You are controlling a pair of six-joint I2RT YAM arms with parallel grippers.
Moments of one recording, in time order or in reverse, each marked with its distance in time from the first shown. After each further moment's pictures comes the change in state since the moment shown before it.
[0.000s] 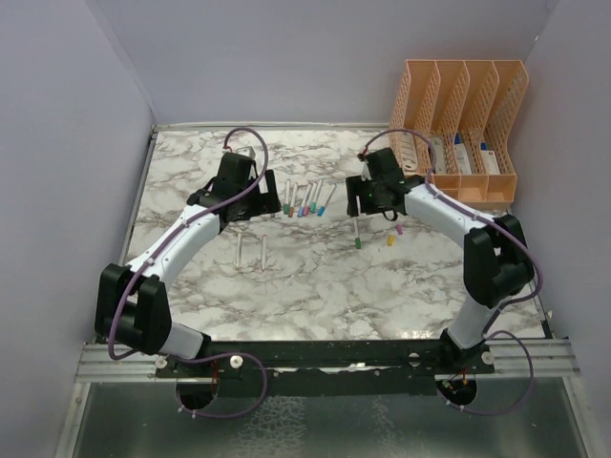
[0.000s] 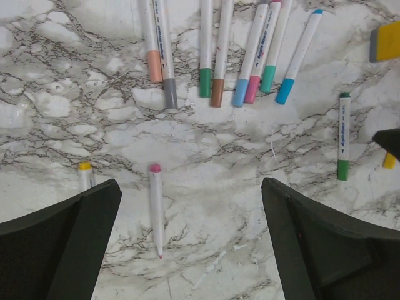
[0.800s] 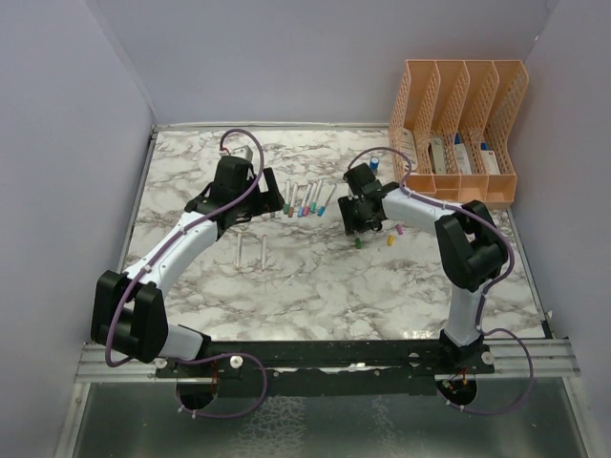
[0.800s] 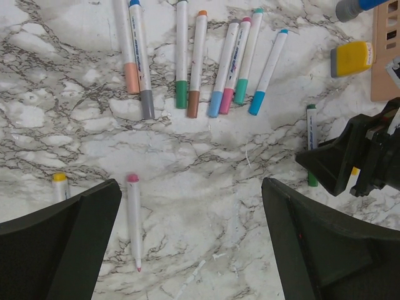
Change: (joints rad) left arm 0.000 -0.054 -0.072 0.122 0.054 -0.068; right arm 0.101 0.197 0.040 -0.063 0.049 0.020
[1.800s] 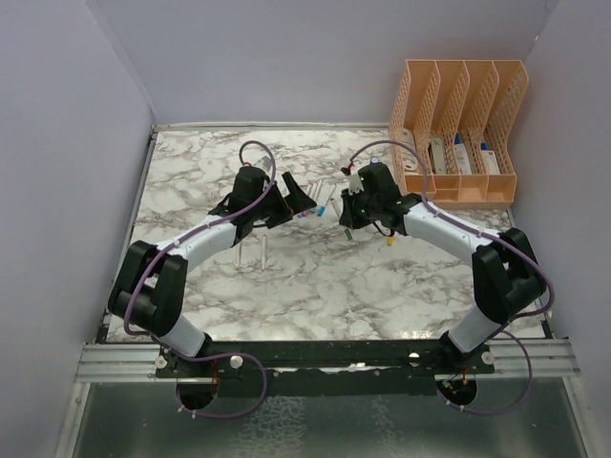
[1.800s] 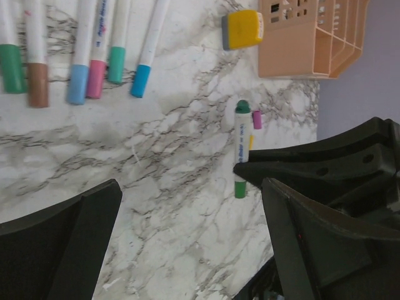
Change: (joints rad) left arm -0.042 0.143 -0.132 0.401 0.283 -0.312; right arm 0.021 -0.279 -0.182 0.210 -0.166 -0.090
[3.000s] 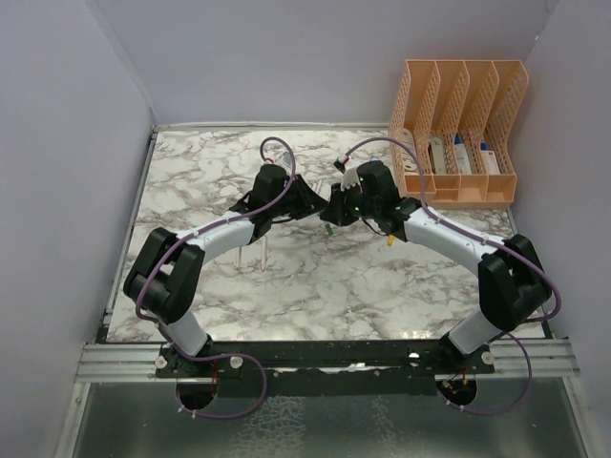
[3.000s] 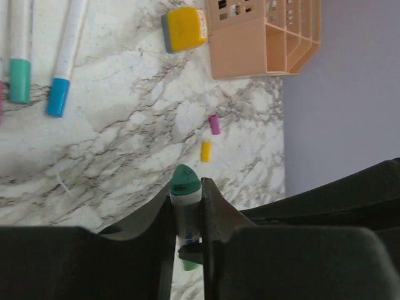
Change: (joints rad) left arm -0.129 0.130 0.090 0.172 0.008 -0.132; right arm 0.062 -0.053 -0.022 0.200 -0.178 0.078
